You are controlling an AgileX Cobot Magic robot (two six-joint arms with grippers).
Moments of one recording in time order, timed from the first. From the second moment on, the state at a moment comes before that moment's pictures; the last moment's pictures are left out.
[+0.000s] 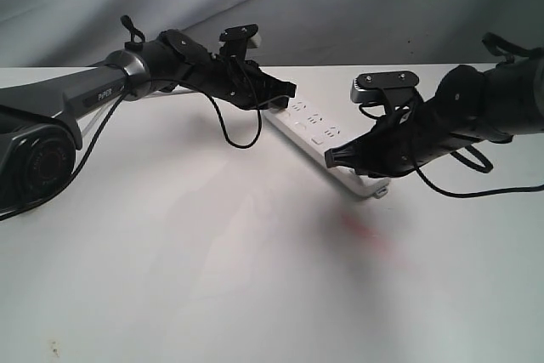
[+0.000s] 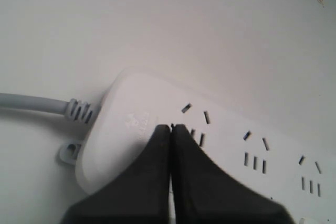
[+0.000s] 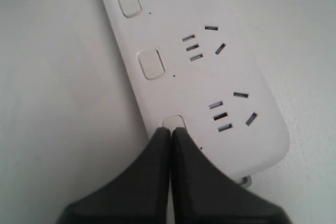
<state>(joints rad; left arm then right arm) -0.35 2.67 -2.22 -0.92 0.69 0.69 0.47 1.93 -1.07 0.41 0.27 -0.29</state>
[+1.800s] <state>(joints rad) -0.35 2.67 -2.22 -0.92 0.69 0.69 0.47 1.92 -1.18 0.39 0.27 -0.26</state>
